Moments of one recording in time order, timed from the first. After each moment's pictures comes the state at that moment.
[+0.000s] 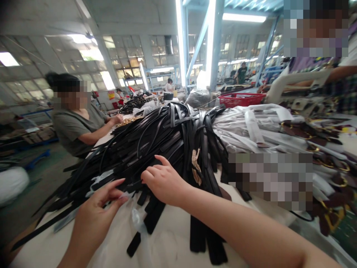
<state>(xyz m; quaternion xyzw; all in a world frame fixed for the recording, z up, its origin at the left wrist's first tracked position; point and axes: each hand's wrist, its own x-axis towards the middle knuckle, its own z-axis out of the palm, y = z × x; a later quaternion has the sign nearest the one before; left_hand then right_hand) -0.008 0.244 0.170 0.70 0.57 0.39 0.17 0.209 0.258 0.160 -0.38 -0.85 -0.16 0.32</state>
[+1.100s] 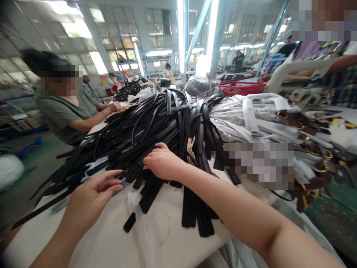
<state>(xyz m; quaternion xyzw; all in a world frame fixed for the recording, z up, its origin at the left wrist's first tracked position) -0.008 0.243 0.174 0.71 0.57 0.32 0.24 0.221 0.271 0.158 -0.39 -0.89 -0.07 0.23</state>
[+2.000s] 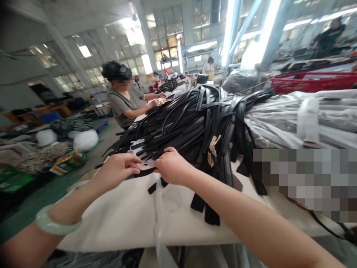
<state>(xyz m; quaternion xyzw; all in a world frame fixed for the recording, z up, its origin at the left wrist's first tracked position) -0.012 0.193 0.223 0.74 0.60 0.21 0.22 0.201 0.230 0.165 -0.30 -0.92 0.01 0.24</state>
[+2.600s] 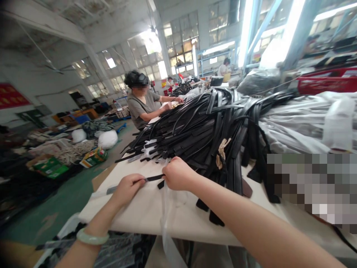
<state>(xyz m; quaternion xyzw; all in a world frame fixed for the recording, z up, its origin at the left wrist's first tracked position) -0.043 0.142 0.156 0.74 0.63 0.20 0.13 0.189 0.214 0.153 -0.26 -0.95 0.03 0.18</state>
